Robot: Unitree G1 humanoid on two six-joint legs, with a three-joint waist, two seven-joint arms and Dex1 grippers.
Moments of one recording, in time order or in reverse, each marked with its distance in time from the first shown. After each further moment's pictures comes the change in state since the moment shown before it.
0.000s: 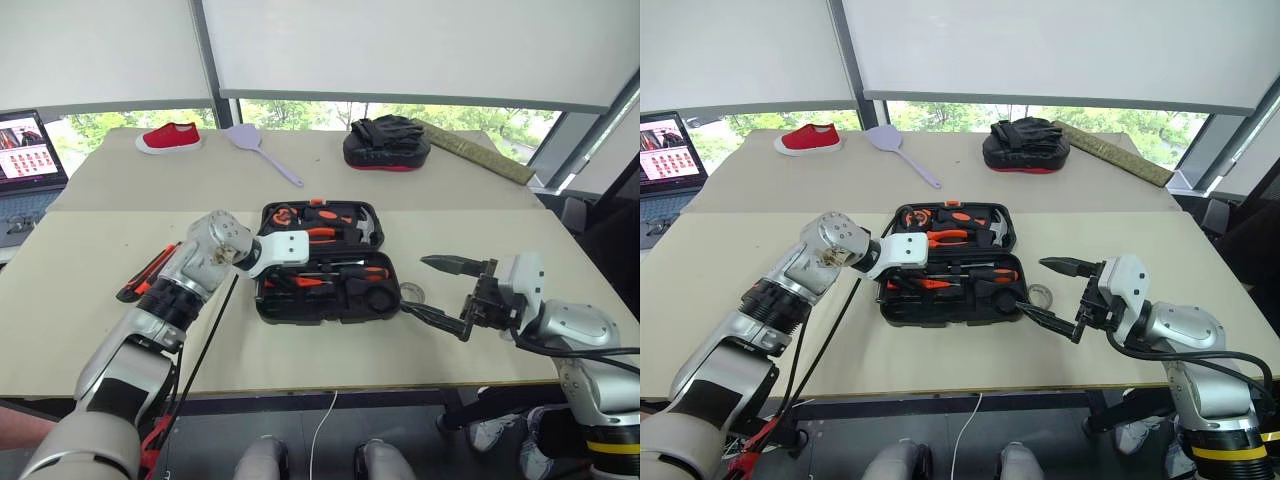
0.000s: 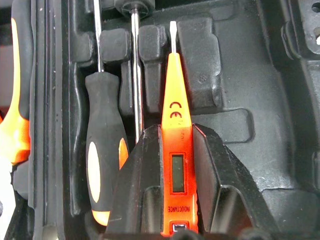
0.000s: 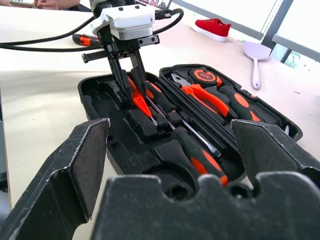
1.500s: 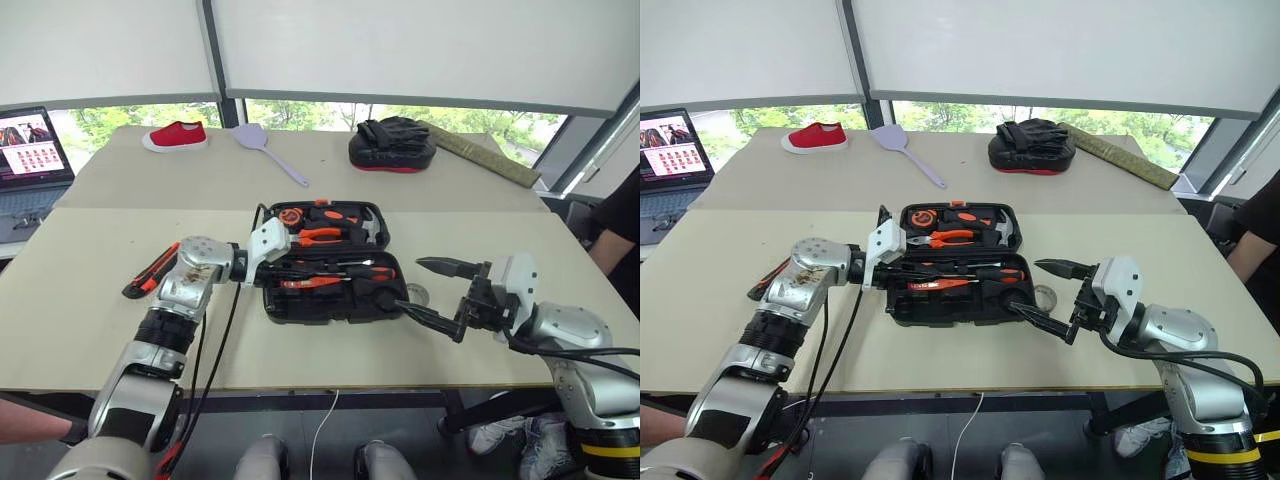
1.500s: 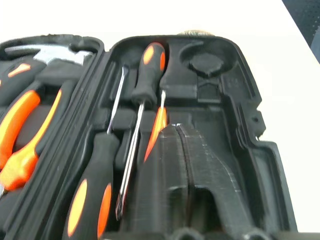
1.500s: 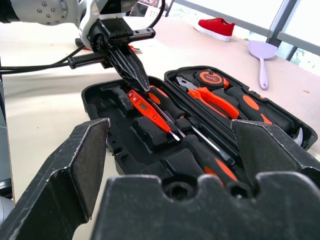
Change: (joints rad) left arm 0.168 -0.104 0.279 0.054 -0.334 -0.186 0.050; right arm 0.013 0.025 0.010 -0.030 0.000 0.042 -0.034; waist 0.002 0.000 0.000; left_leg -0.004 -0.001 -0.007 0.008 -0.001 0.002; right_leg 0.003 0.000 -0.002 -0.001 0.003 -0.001
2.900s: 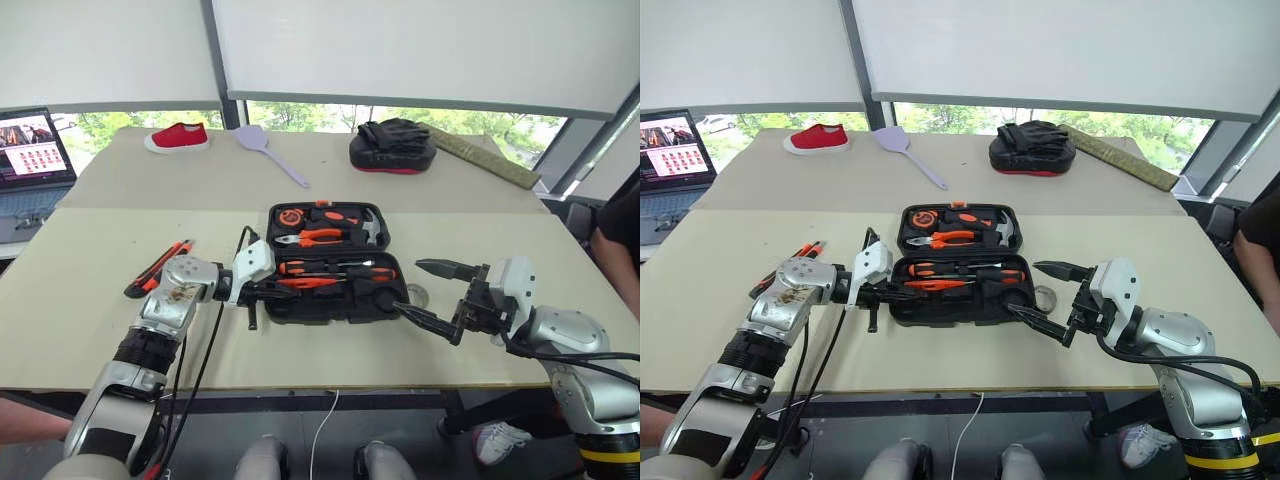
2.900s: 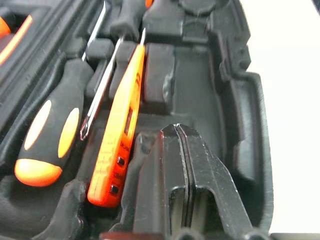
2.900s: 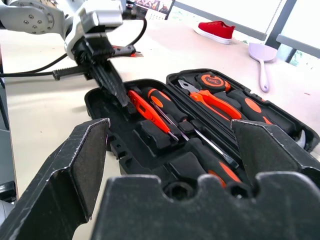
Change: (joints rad) left arm 0.093 0.066 0.002 -0.089 -0.022 0.058 0.012; right arm 0.019 0.007 0.004 -0.028 0.003 0.005 -0.020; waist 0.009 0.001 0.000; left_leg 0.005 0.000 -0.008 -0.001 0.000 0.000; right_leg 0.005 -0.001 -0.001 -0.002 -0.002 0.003
